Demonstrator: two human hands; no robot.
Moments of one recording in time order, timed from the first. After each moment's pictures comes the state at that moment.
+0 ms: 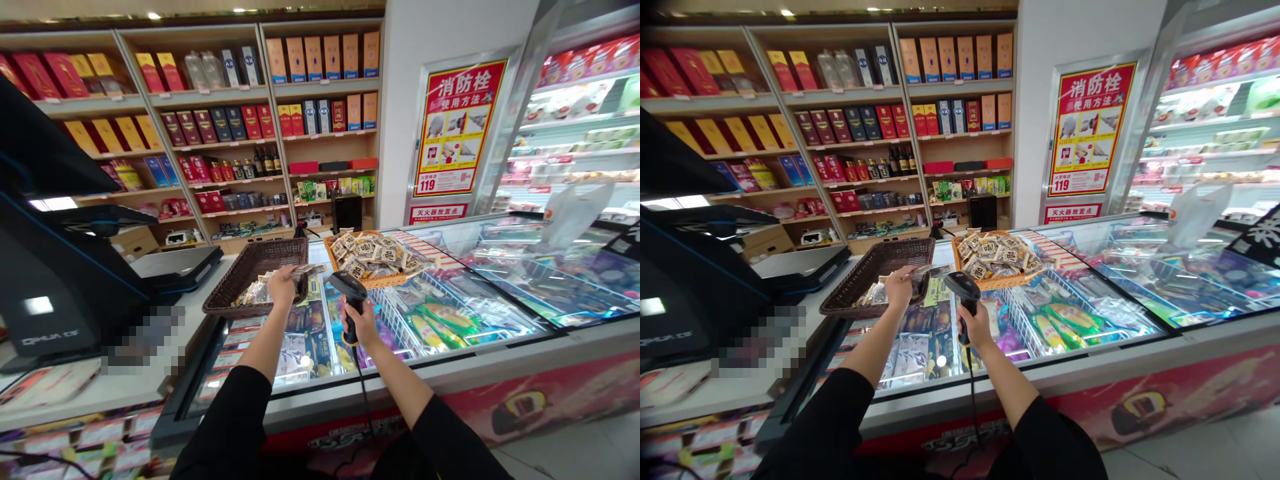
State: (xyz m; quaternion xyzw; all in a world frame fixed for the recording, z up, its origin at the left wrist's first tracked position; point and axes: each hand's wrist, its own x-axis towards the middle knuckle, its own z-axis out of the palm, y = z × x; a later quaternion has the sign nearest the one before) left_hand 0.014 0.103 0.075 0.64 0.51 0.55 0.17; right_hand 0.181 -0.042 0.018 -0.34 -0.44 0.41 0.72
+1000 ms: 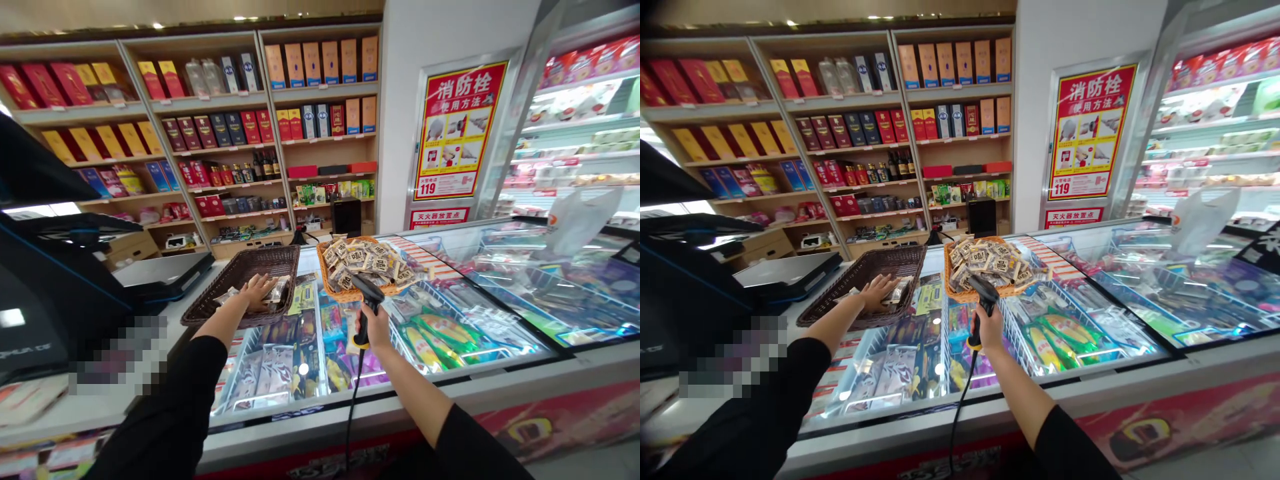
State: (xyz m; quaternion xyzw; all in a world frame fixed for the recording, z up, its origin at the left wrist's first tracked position) left_hand -0.045 0.160 0.096 0.84 0.53 -0.11 -0.03; right_hand 0.242 -0.028 0.018 -0.40 -0.26 0.40 0.78
